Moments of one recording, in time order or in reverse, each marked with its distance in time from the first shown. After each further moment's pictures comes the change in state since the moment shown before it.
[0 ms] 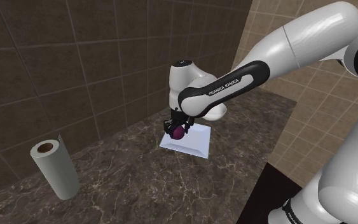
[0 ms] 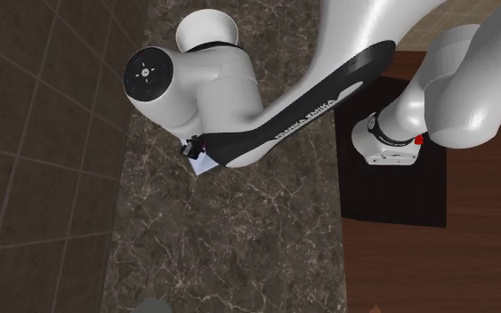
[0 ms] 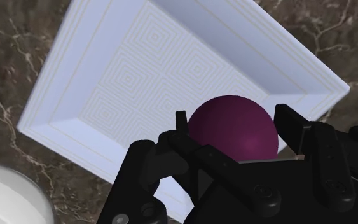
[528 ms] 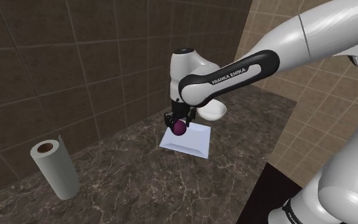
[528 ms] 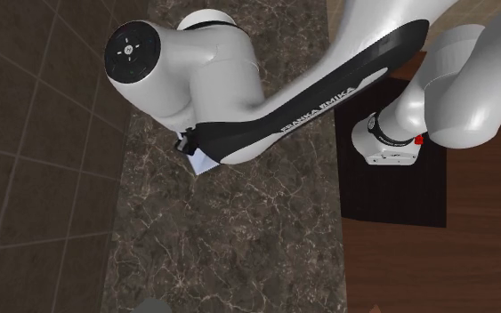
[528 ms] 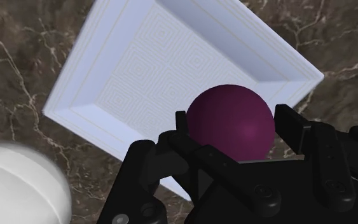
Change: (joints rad) arm -0.004 -0.062 0.006 0.035 0.035 -0.091 -0.030
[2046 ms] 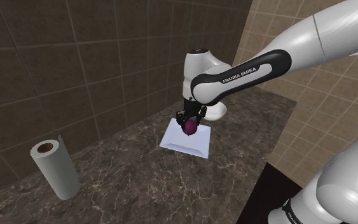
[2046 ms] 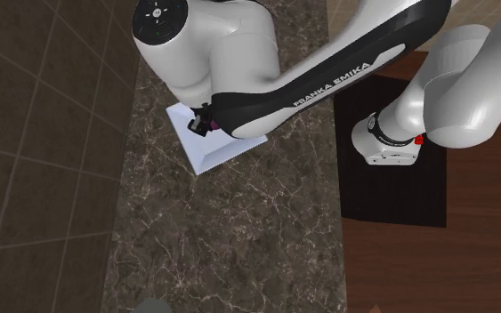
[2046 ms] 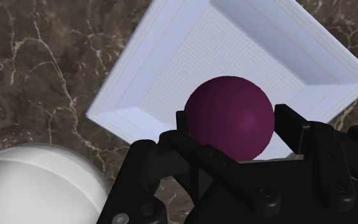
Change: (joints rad) arm -0.046 -0.086 -0.041 -0.105 0.027 0.032 -0.100
